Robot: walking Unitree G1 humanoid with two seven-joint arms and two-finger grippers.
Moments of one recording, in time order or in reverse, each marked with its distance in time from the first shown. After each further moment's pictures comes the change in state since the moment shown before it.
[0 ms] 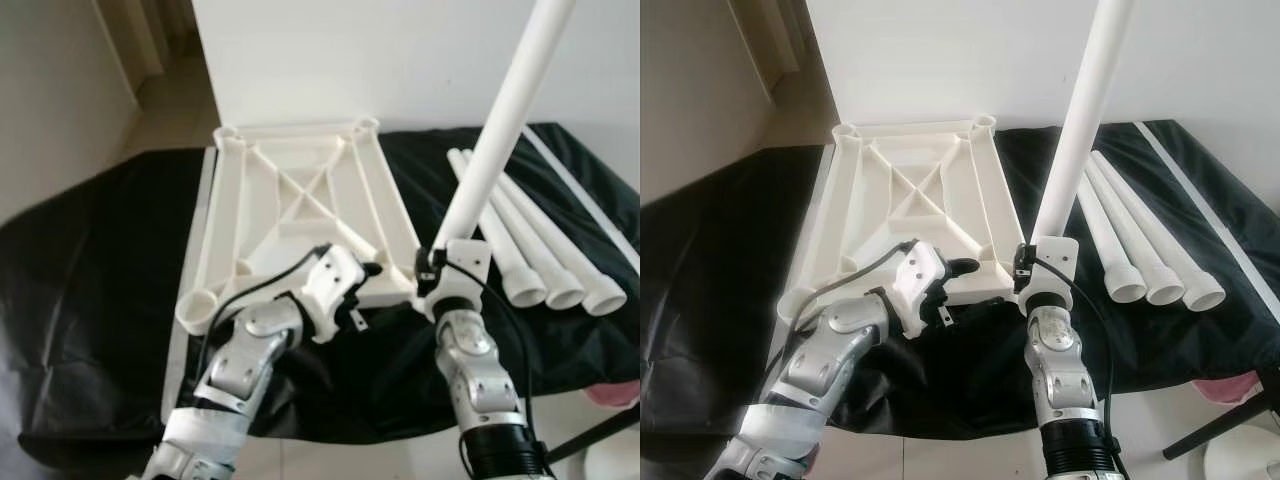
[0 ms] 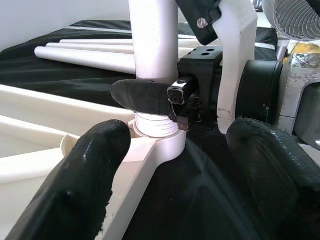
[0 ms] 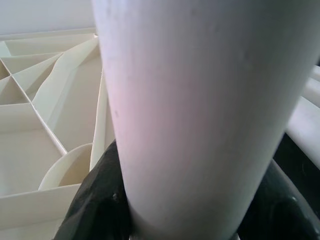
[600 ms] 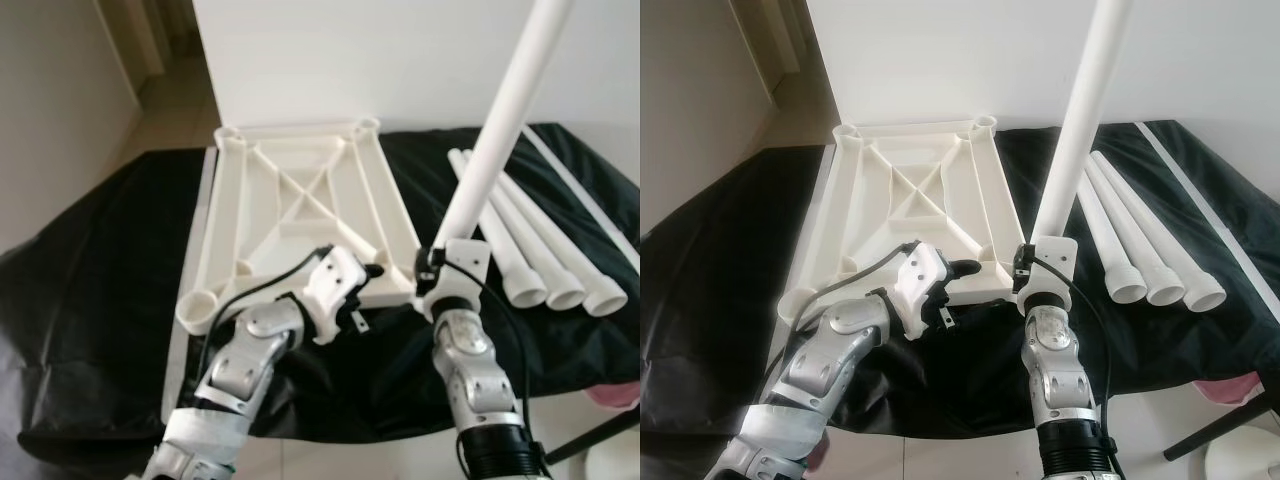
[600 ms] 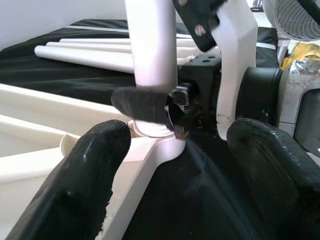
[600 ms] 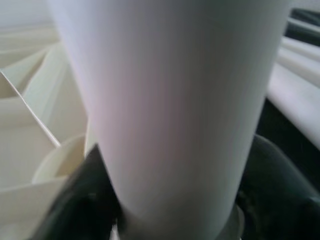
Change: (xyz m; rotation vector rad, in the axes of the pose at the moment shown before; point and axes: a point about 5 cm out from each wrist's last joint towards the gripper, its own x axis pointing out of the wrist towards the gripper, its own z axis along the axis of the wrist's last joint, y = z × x) left arm 0.000 -0.001 0.000 -0.002 -0.002 -0.004; right arm -0.003 -0.001 -0.004 0.009 0.029 -0.021
